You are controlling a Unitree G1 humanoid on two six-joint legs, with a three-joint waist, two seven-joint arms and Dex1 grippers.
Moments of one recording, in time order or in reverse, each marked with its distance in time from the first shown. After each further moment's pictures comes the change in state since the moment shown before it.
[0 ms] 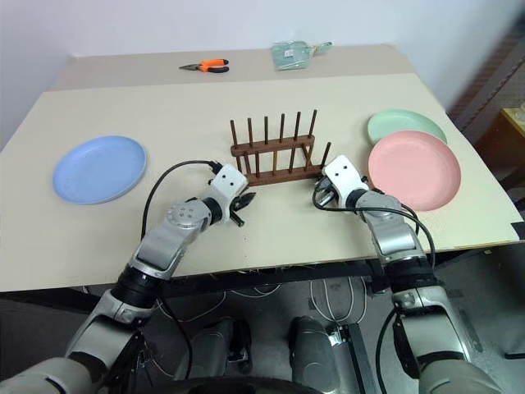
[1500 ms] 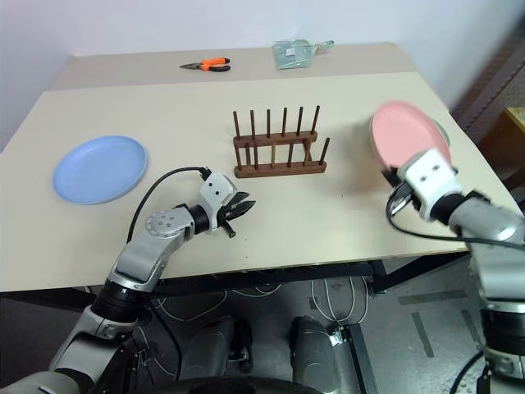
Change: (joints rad) left arm 0.133 0.061 0.053 -0.166 -0.085 -0.078 -0.220; right arm 0.273 -0.351 -0.437 -0.660 0.405 0.221 0.232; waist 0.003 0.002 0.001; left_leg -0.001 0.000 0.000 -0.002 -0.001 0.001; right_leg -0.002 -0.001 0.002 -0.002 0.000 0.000
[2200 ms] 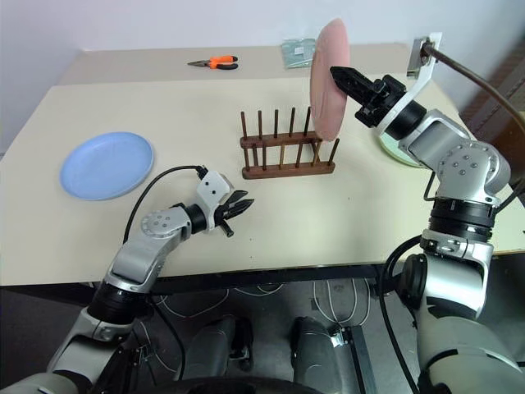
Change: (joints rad) left arm 0.025 0.009 0.018 -0.038 -0.003 0.001 0.005; right arm -0.596 0.279 -0.036 0.564 0.577 0.491 -0.156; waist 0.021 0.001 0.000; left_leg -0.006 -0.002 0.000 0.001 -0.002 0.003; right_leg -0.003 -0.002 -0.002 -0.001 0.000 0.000
